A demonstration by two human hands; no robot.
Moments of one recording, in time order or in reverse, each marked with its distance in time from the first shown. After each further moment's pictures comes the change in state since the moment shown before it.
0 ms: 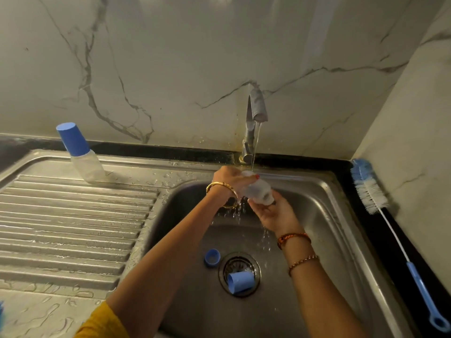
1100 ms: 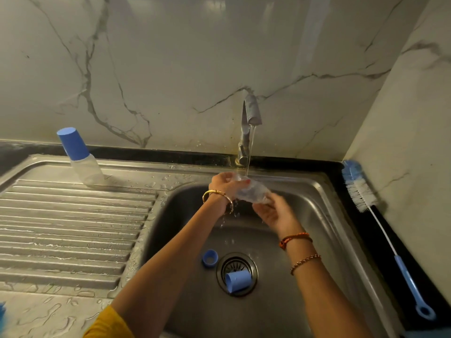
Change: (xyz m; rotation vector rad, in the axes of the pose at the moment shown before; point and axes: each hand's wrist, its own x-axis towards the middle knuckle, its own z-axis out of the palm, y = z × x) left_hand -0.011 -0.013 0.006 -0.392 0.060 -0.121; right_hand -0.008 -0.005 -0.007 -0.241 0.086 -0.115
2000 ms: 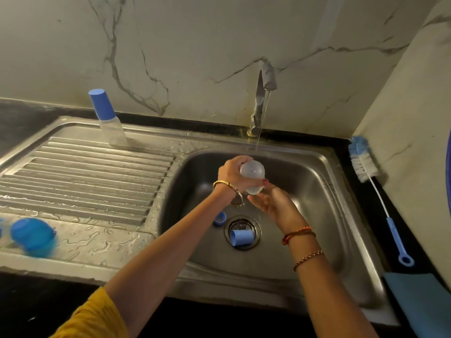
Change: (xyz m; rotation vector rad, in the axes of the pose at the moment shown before) left_hand -0.083 -0.025 -0.024 0.471 -0.007 0.353; right_hand -0.067 0.041 -0.017 -0.282 -0.190 -0.015
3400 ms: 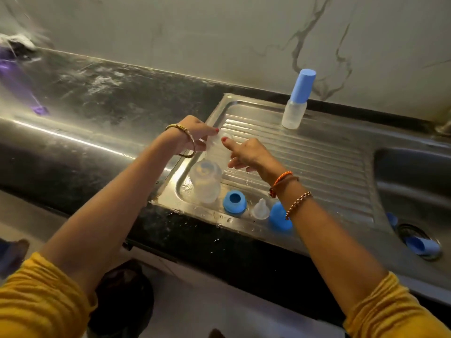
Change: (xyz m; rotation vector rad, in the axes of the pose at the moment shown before) left_hand -0.038 -0.241 -0.492 -0.187 0.043 -0.501; right_hand -0.027 0.167 0.498 -1.055 -0.340 -0.253
